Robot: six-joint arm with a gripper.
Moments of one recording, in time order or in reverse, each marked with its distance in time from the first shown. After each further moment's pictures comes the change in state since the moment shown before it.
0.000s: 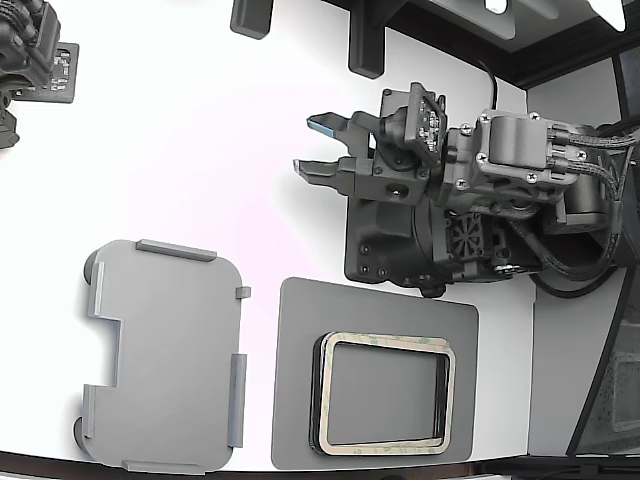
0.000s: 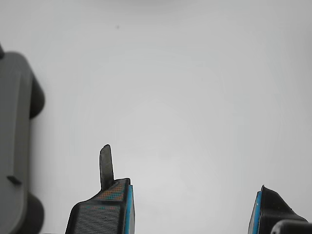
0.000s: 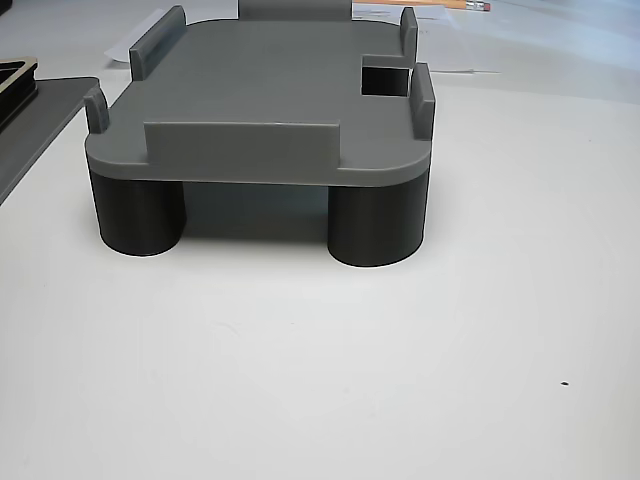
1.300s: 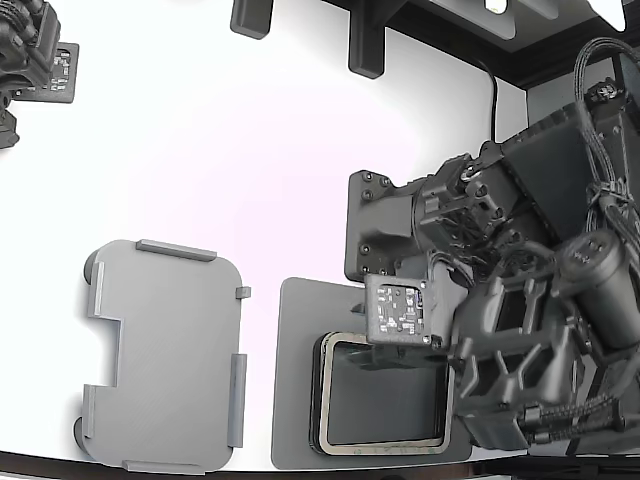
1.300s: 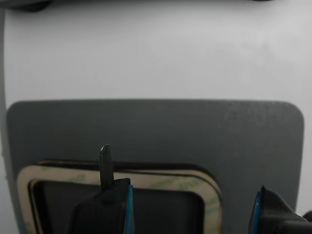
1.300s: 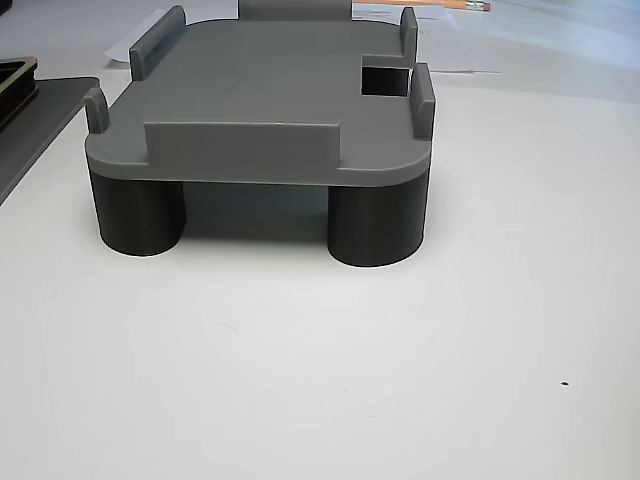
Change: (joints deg) arm 48.6 -47.7 -39.8 31.1 -1.1 48.8
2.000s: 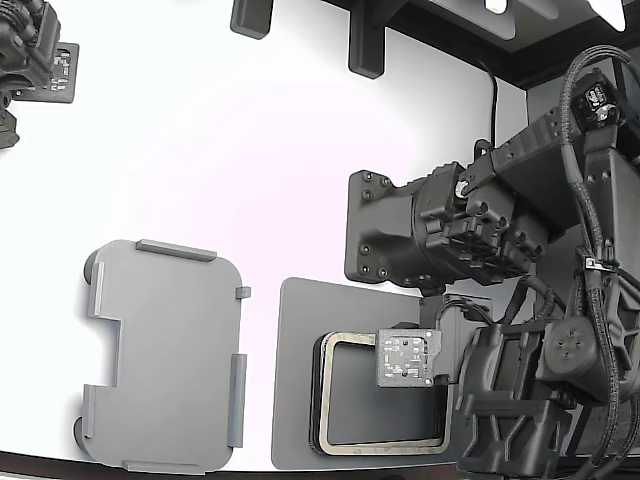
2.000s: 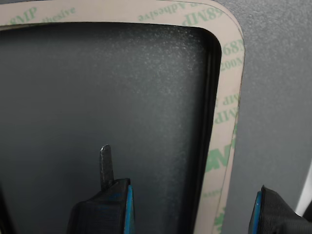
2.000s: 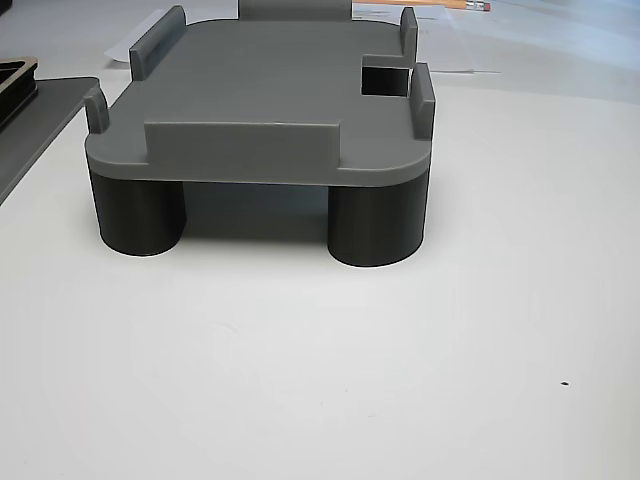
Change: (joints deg) arm 16.9 -6.6 4.9 2.4 -4.6 13.3
